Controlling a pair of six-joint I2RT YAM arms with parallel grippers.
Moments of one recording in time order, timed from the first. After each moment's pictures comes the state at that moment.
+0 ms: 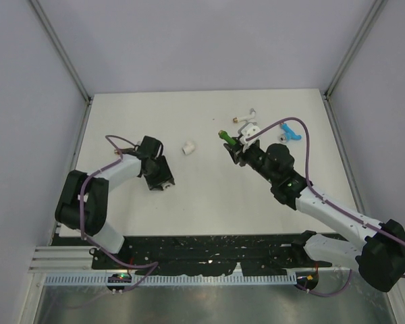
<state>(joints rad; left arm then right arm) -0.33 1.59 0.90 -0.53 0.11 -0.72 0.65 1.08 0.69 0.37 -0.05 -0.19</state>
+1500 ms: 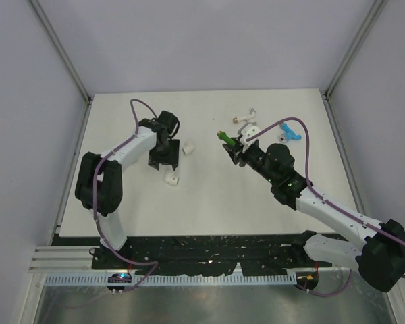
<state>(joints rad) -0.42 1.79 1.39 -0.89 -0.08 -0.39 0.65 1.08 0.68 0.37 -0.07 -0.18</state>
